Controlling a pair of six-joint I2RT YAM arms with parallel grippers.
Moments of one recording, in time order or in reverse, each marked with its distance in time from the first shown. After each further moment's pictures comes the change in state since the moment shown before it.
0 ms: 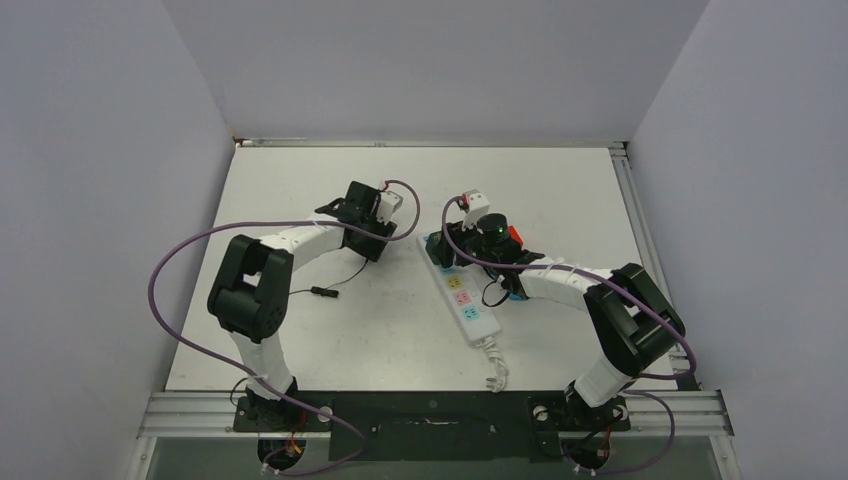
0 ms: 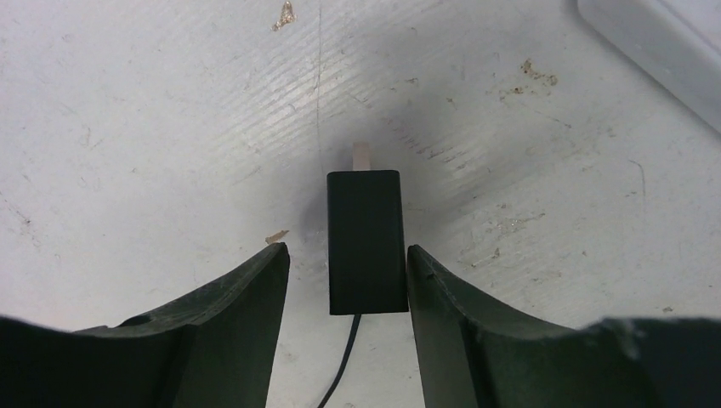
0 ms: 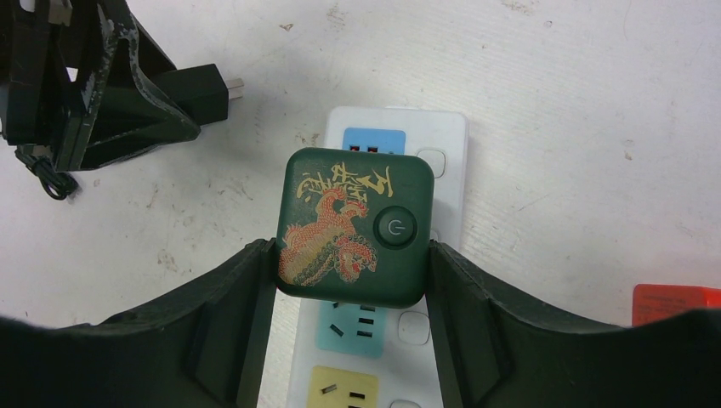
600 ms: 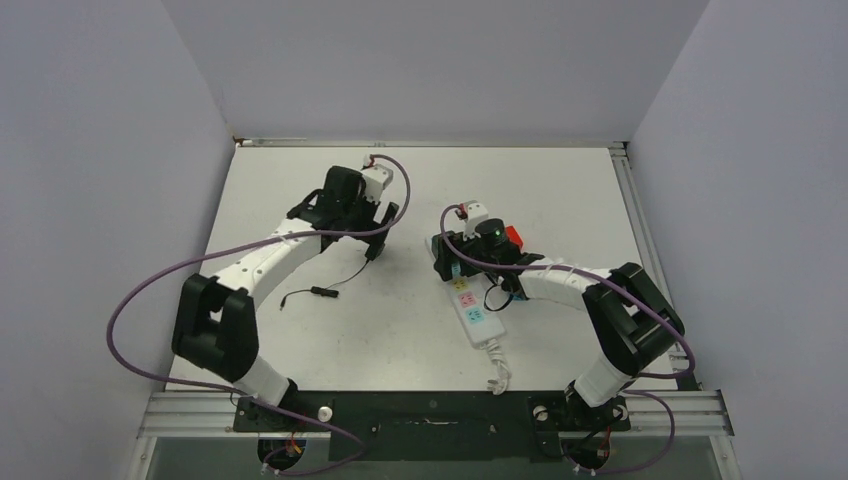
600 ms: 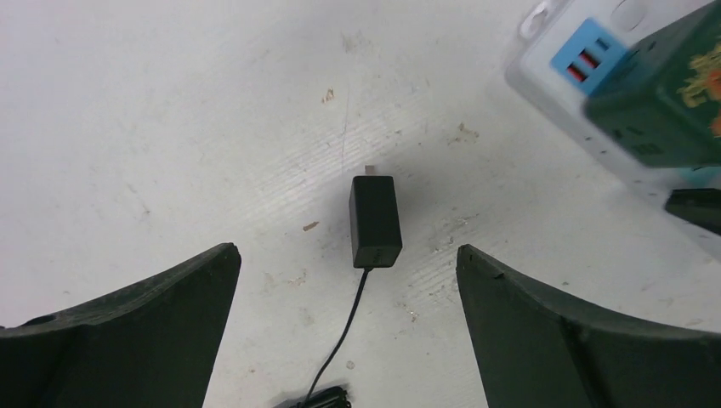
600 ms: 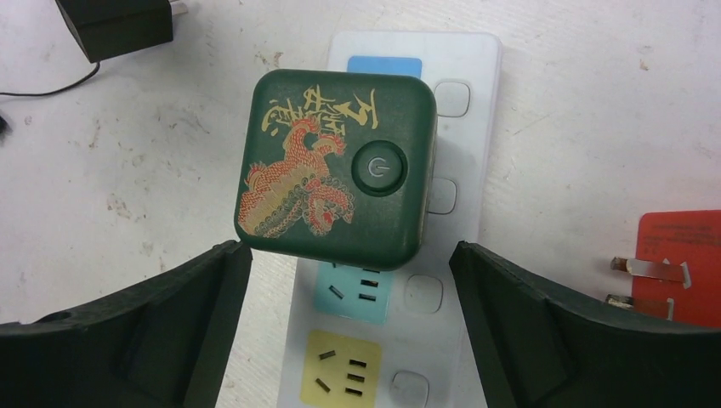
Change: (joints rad) left arm 0.000 -0.200 -0.006 -0.015 0.009 -0.031; right arm 0.003 0.003 -0.011 -0.124 0.002 -0.014
